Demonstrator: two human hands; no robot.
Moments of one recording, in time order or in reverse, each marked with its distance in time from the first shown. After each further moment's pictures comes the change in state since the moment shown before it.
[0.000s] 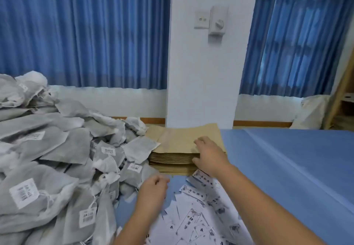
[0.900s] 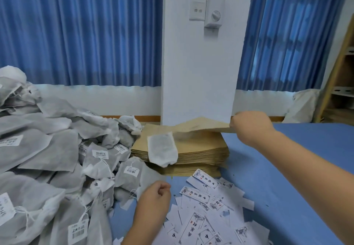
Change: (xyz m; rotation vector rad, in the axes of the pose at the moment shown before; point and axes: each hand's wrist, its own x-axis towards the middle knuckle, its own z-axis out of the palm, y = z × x) left_hand 0.010 -0.016 -0.002 0.224 -0.006 0.136; right_hand -0.003 0.021 -0.107 -0.806 -0.010 0.125
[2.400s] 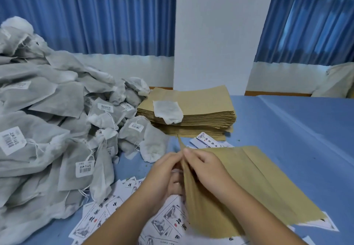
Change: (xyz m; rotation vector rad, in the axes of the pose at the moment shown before) left_hand -0.061 0.019 0.015 -0.734 -0.345 -0.276; right_hand -0.116 -0.145 0.092 1.749 -0.139 -0.120
